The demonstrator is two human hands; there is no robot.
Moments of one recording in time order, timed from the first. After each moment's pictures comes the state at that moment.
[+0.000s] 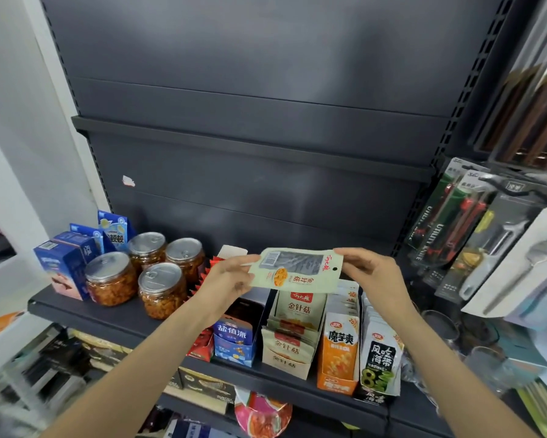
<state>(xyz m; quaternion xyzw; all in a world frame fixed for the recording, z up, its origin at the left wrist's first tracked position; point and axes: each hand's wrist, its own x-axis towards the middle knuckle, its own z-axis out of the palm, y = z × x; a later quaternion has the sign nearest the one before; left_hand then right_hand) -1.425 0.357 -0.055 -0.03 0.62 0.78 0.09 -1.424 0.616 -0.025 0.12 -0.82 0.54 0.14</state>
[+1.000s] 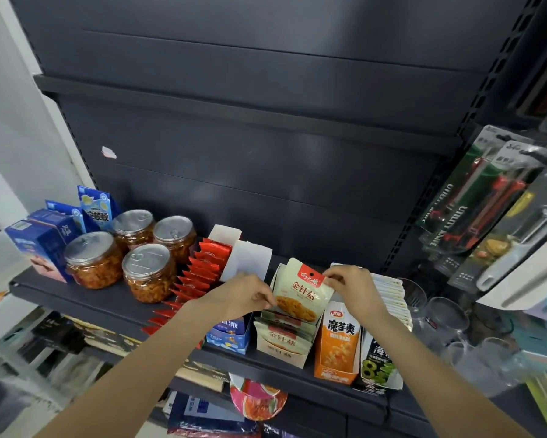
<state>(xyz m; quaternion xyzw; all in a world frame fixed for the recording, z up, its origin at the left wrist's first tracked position) -1.463 0.381 -0.102 0.19 0.93 0.26 0.16 -1.477 0.616 -0.110 0.09 -0.95 0.31 0.03</state>
